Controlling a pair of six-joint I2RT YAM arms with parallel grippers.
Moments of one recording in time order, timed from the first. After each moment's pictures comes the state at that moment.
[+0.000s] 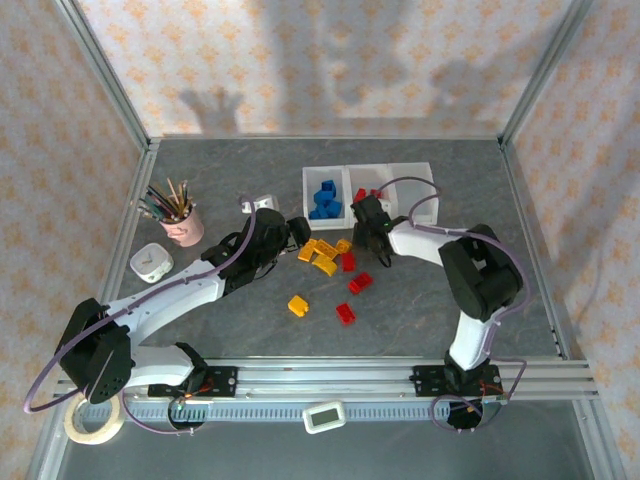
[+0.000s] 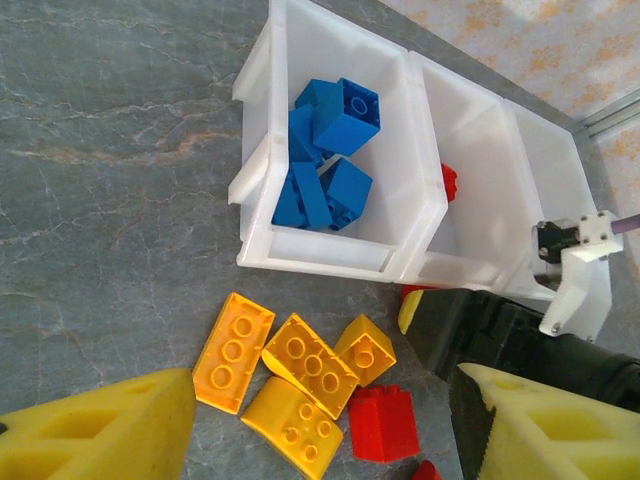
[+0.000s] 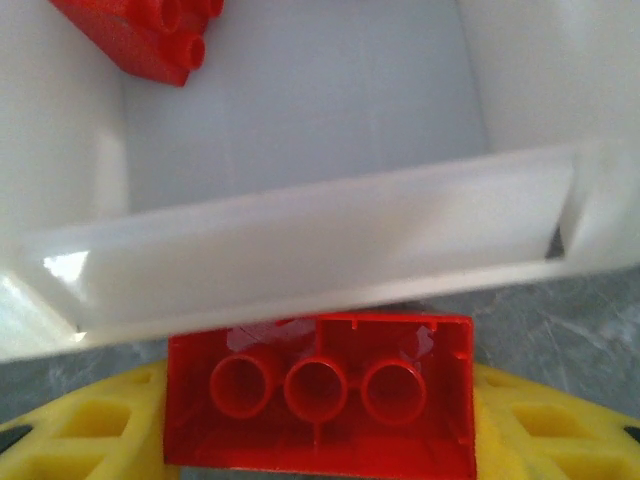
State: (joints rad) left arm -0.64 1.27 0.83 -0.17 -0.23 -0.85; right arm 0.54 1.80 1.04 -0.29 0.26 0.59
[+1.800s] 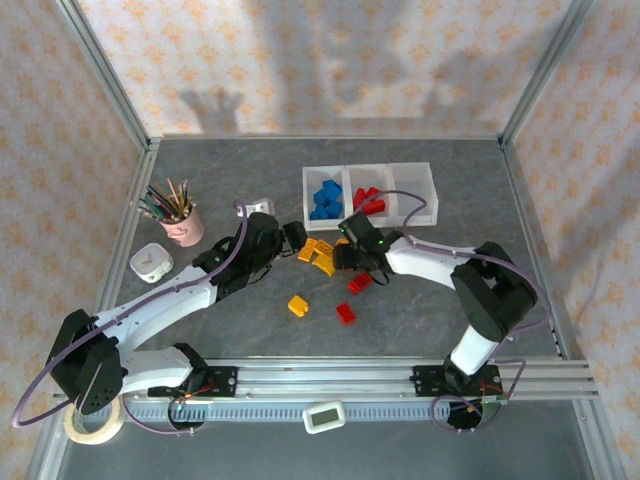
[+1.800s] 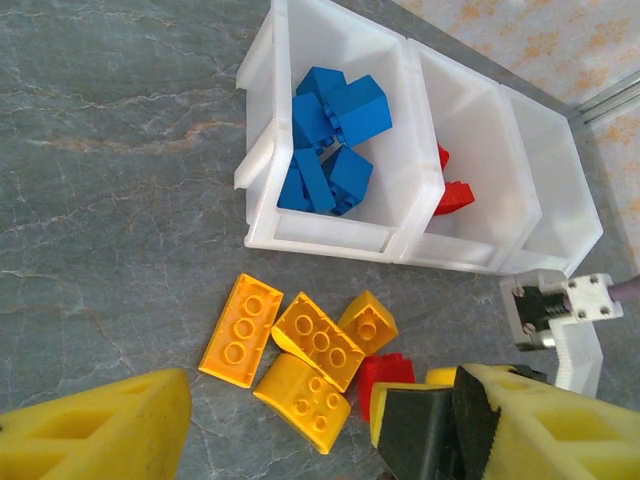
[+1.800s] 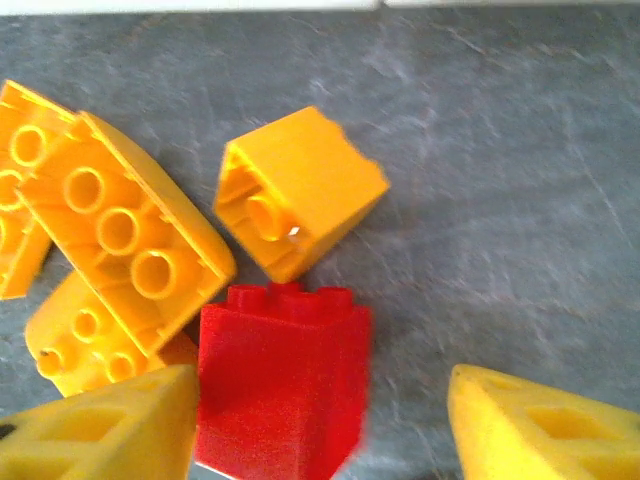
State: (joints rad) left arm -0.64 1.20 0.79 -0.21 -0.21 -0.83; right arm 0.69 1.69 0.96 -0.34 0.08 0.56
